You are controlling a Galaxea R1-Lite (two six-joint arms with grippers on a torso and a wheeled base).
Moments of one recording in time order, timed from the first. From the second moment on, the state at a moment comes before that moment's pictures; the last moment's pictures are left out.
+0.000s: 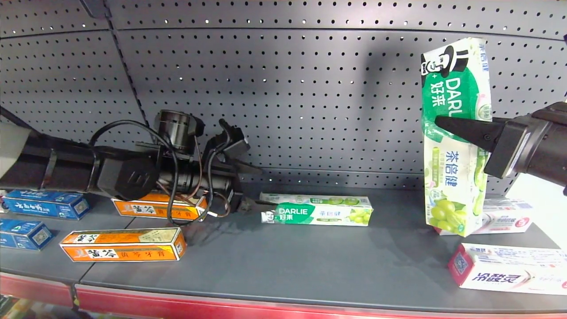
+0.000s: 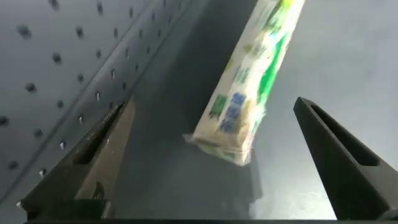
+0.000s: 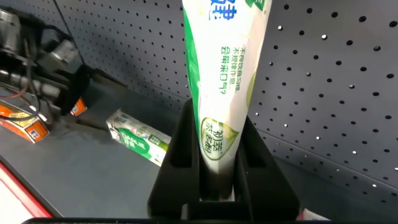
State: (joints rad) left arm -0.29 1.97 -1.28 -0.09 -0.72 0.56; right arm 0.59 1.25 -0.91 -0.37 -0.08 -0.01
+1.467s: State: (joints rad) left arm -0.33 2.13 -1.58 0.25 -0.77 0.72; right arm 0.59 1.25 -0.89 -0.38 -0.08 -0.01
